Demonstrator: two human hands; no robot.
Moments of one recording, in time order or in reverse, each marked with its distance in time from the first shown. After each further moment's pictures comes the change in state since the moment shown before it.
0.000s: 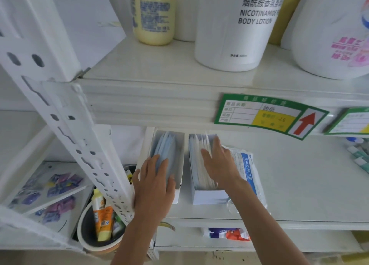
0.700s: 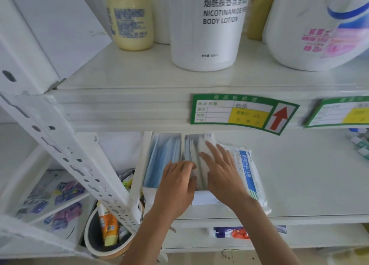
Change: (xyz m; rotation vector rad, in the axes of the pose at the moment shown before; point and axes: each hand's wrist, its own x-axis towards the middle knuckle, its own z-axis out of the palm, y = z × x) left_hand 0.011 0.054 -0.006 -0.271 -0.166 0.262; right_hand -0.024 0.052 0.003 -0.413 -0.025 -0.400
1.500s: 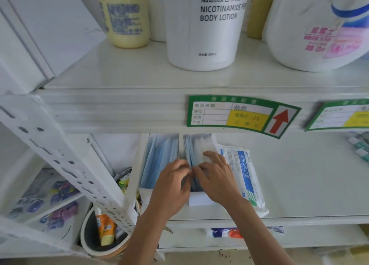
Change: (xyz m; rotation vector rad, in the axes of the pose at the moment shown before) left_hand 0.005 -0.010 0.005 -0.159 0.055 0.019; right_hand 0.007 -0.003 0.010 0.176 -0.026 0.194
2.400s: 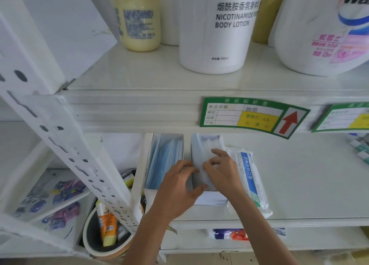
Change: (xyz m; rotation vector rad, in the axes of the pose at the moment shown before) left_hand -0.004 -0.002 -0.001 -0.039 -0.065 -0.036; right_hand 0.008 -0.016 -0.013 0.408 0.112 0.246
